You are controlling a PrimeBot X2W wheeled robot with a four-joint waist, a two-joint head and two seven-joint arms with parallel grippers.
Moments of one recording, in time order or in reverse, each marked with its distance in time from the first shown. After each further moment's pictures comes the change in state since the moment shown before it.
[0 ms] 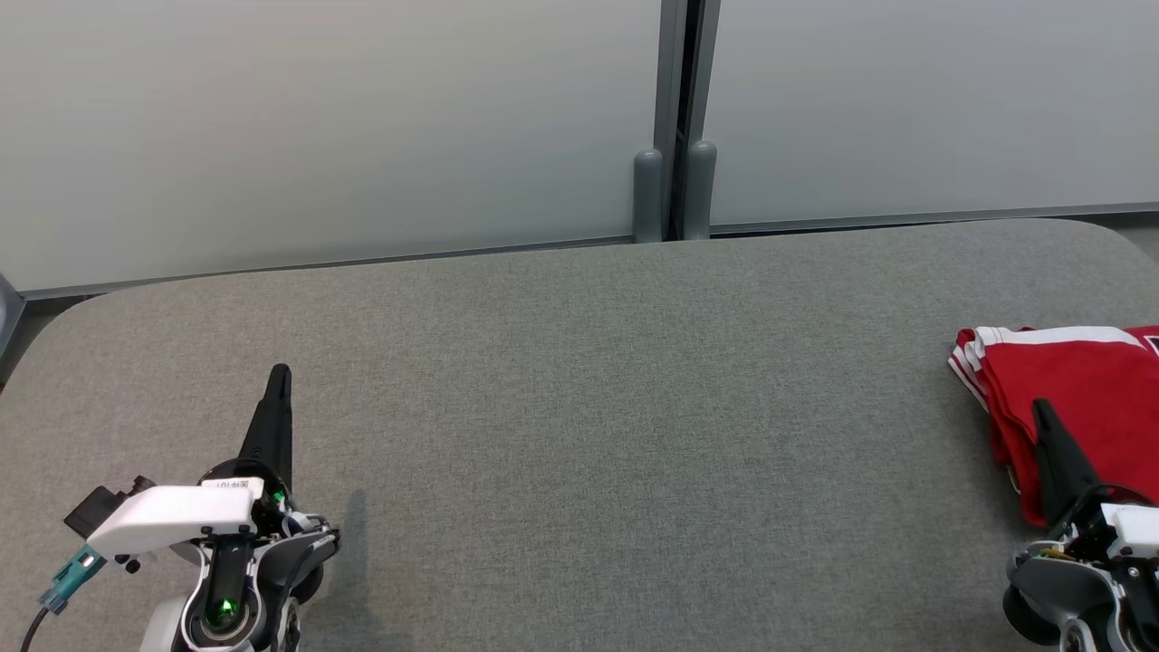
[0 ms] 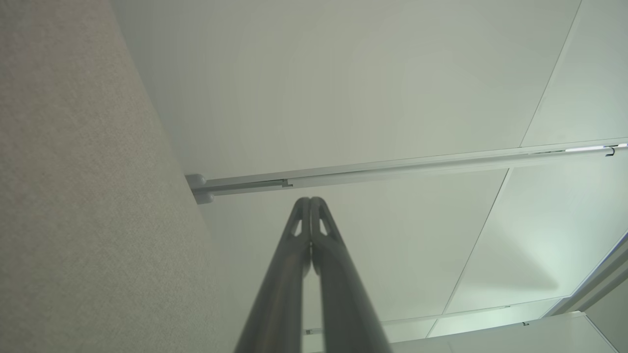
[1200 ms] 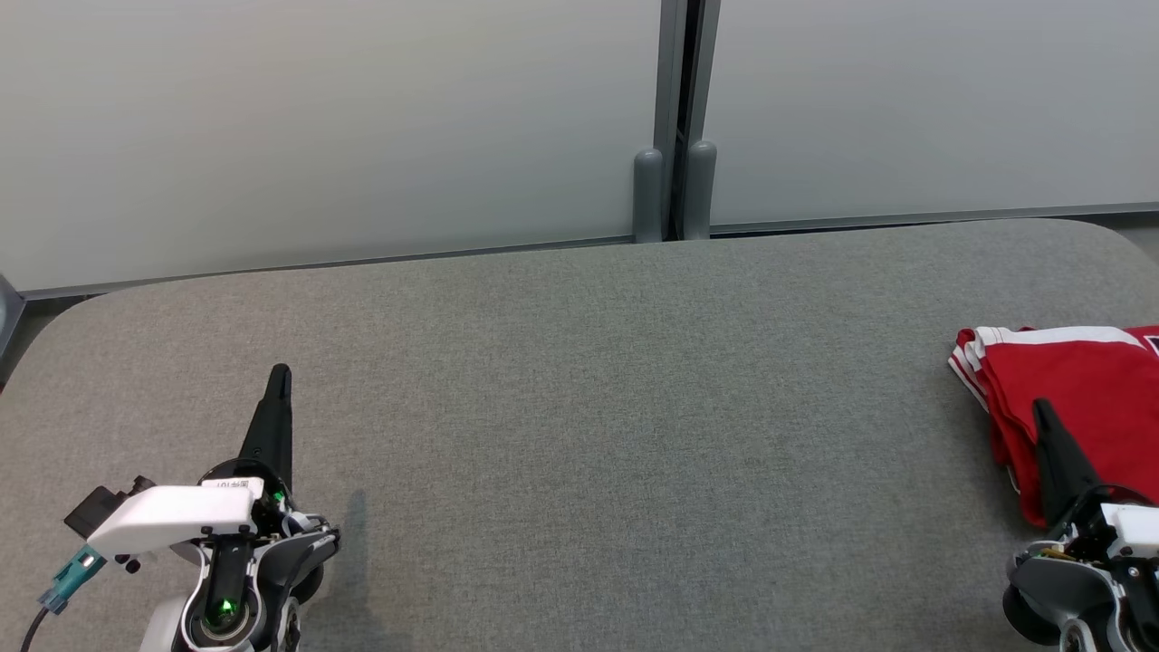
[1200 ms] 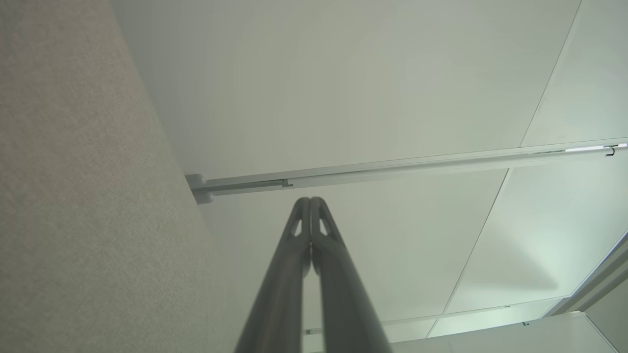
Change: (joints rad) left arm 0.000 0.000 0.000 0.000 0.000 0.000 0.000; right arm 0.000 0.000 0.000 0.000 0.000 0.000 0.000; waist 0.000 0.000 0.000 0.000
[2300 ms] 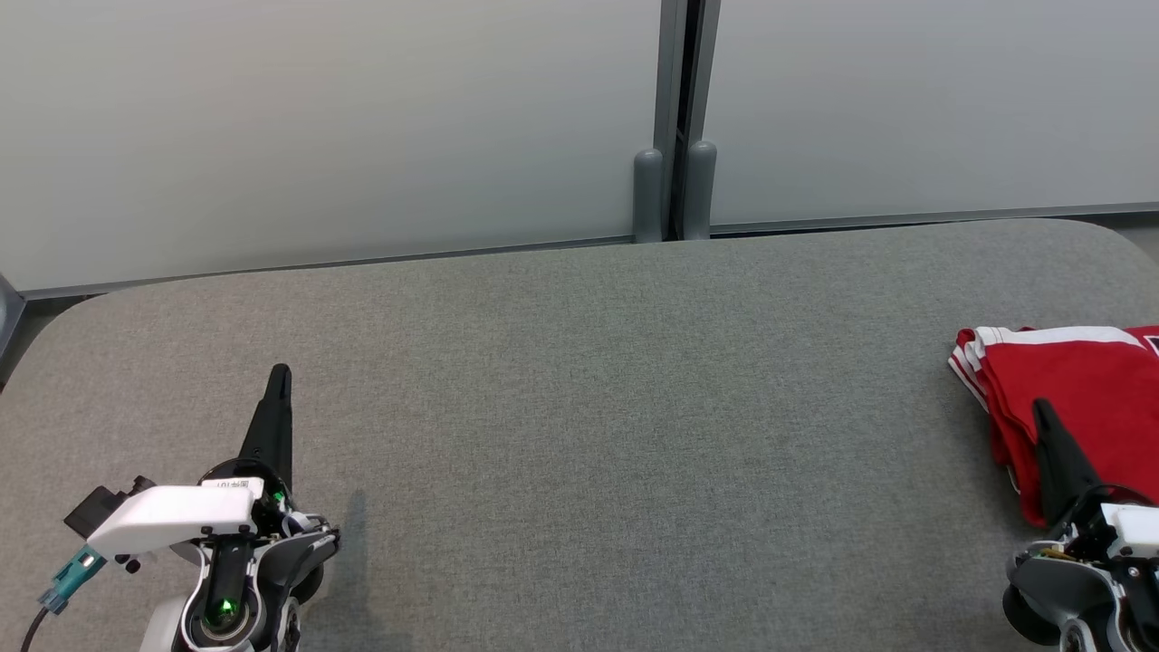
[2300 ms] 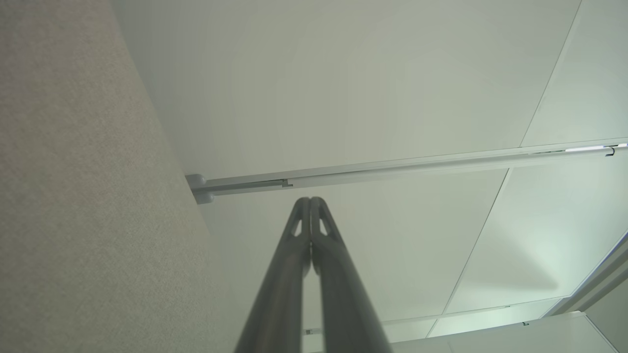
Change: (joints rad) left arm 0.000 0.000 0.000 0.000 0.000 0.000 0.000; right arm 0.000 0.000 0.000 0.000 0.000 0.000 0.000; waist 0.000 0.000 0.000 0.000
